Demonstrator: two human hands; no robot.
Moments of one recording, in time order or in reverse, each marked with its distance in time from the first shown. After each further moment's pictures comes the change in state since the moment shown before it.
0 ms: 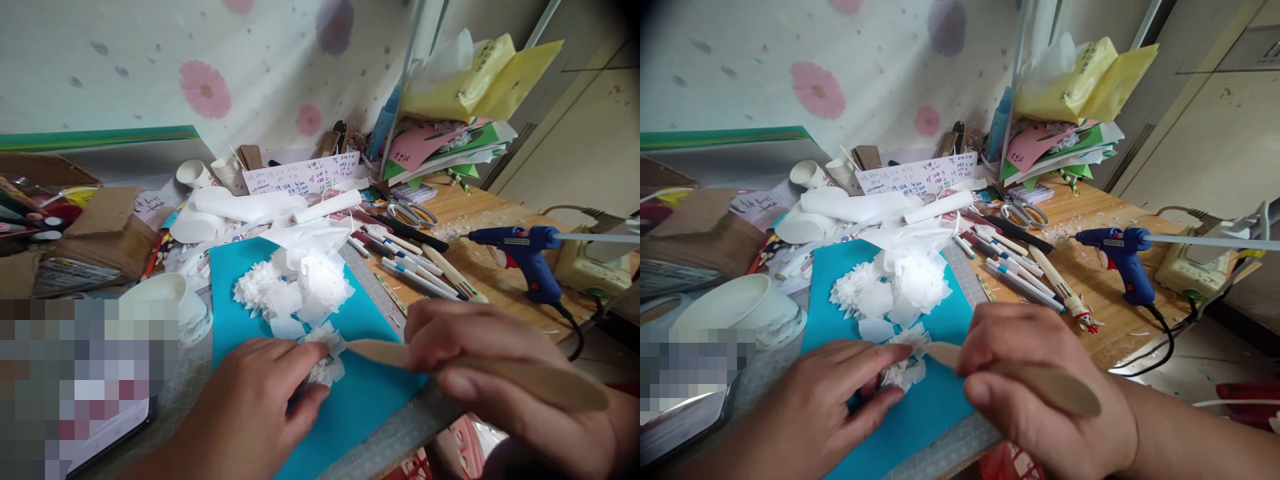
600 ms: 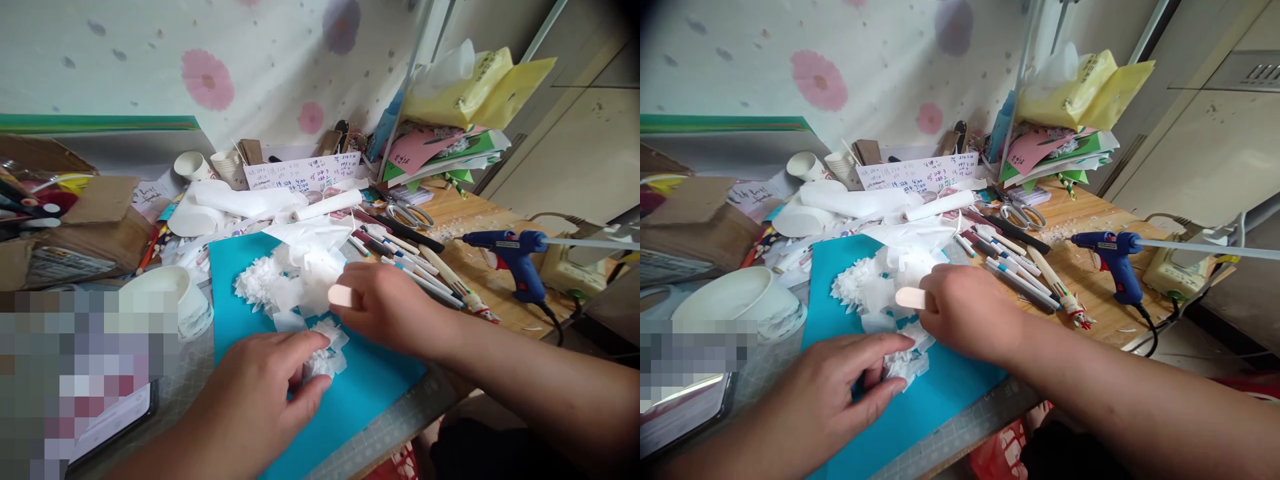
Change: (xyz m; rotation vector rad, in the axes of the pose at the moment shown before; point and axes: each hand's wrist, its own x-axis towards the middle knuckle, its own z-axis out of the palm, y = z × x) left_hand 0.004 0.001 -0.004 -0.167 0.007 -0.108; right_hand 0.067 0.014 0.030 -0.543 -0.181 0.351
